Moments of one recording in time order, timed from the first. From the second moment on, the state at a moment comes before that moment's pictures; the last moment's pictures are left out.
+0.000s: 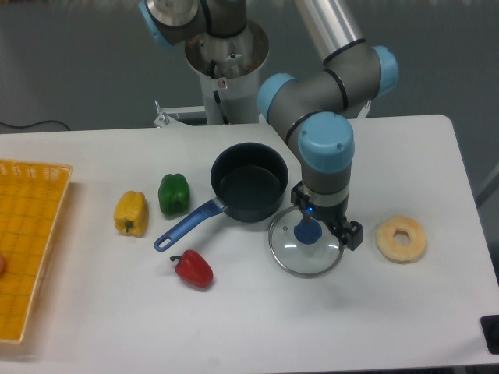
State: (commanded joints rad) arm 2.56 -1.95 -1.59 -1.03 1.63 1.31
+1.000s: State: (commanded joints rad) arm 2.73 -2.00 -1.59 -1.00 1.63 1.35
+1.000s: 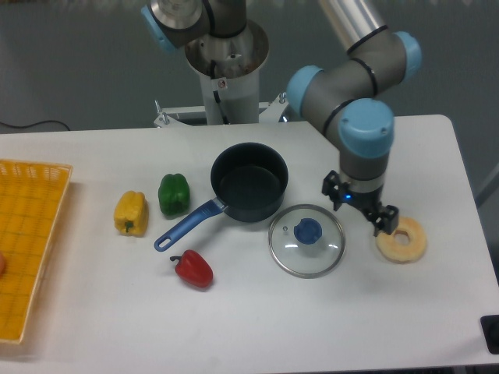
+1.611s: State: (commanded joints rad) arm 2.81 -2.10 -1.55 -0.95 1.64 1.35
